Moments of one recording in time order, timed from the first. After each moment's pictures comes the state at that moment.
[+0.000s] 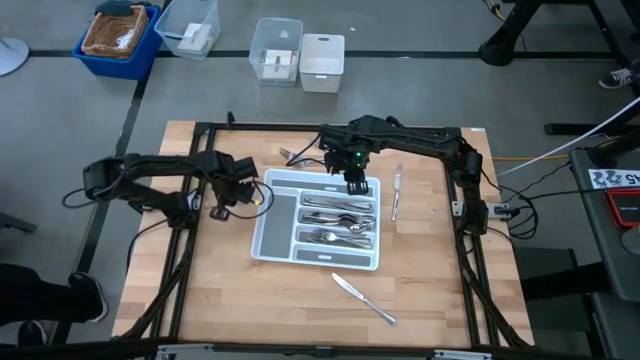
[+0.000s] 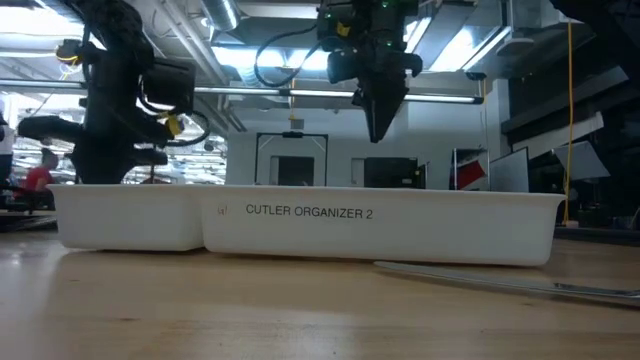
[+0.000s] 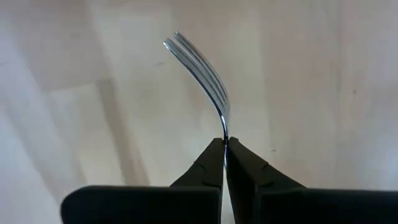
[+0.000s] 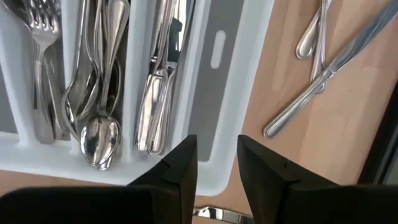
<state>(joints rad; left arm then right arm) 0.42 1.24 0.65 -0.96 0.00 0.63 -0.27 2.02 1.96 -1.39 -0.03 -0.40</state>
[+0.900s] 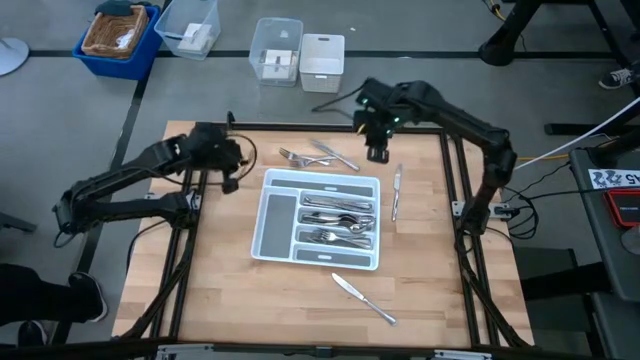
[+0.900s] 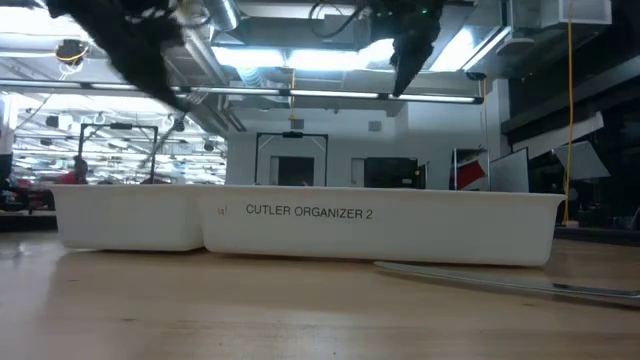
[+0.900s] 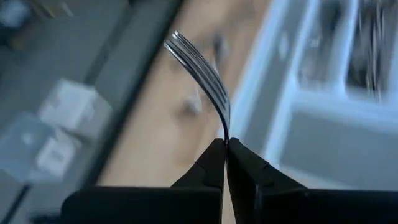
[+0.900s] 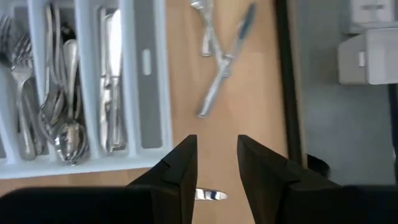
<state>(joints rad) 0.57 0.80 0.76 -0.70 -0.02 0.35 -0.48 1.77 1.96 -1.38 -0.04 -0.40</state>
